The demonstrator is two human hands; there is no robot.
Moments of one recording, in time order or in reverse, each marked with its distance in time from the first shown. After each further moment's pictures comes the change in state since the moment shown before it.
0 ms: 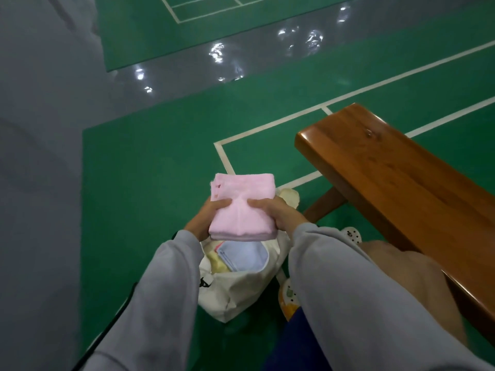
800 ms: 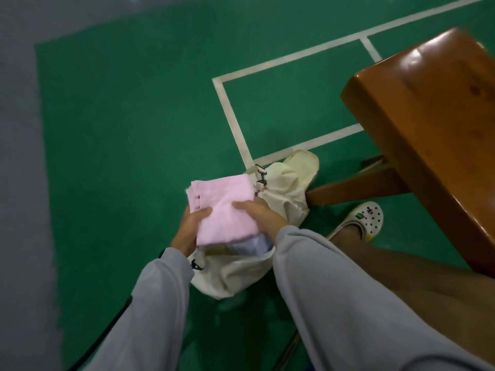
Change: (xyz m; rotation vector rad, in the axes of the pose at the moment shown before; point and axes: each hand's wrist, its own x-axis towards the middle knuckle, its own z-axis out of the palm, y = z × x) left_hand 0.073 -0.159 -0.090 -0.180 0.371 -0.138; right_hand 0.132 0.127 0.043 -0.138 -0.017 0.261
